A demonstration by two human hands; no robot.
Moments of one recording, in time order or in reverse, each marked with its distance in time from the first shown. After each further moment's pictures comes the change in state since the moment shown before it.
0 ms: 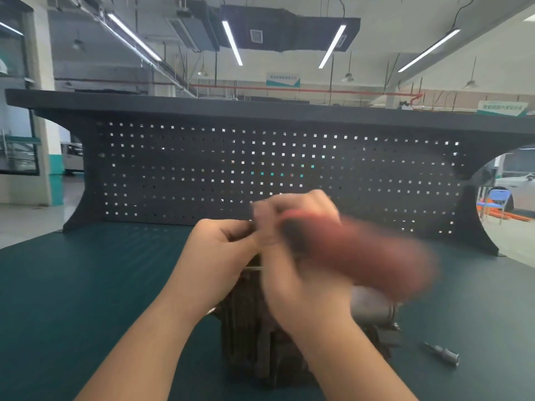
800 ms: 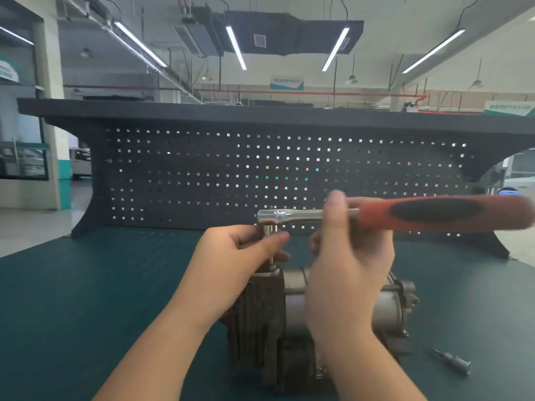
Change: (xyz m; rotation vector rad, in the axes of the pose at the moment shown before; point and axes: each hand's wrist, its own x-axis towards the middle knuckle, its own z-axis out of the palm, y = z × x) left_hand 0.009 -0.009 0.000 -0.059 -0.028 -0.037; right_hand 0.006 0.009 -0.004 0.297 0.368 0.417
